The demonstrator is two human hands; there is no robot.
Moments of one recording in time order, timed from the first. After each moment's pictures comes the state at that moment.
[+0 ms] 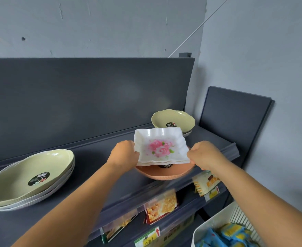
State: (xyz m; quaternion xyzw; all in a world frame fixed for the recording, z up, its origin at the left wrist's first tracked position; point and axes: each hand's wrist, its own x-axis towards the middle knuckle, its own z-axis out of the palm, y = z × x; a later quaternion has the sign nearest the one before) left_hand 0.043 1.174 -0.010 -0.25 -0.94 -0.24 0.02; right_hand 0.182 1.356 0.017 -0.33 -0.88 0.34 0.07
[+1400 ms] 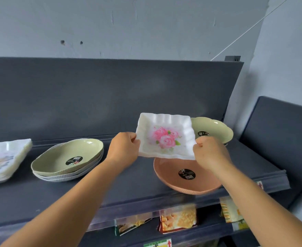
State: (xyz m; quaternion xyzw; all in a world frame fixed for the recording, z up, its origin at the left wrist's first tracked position) left_hand 0.060 1.133 0.016 -0.11 -0.90 -0.40 0.12; right_hand 0.129 1.343 0.025 -0.18 -0.94 0.23 0.17
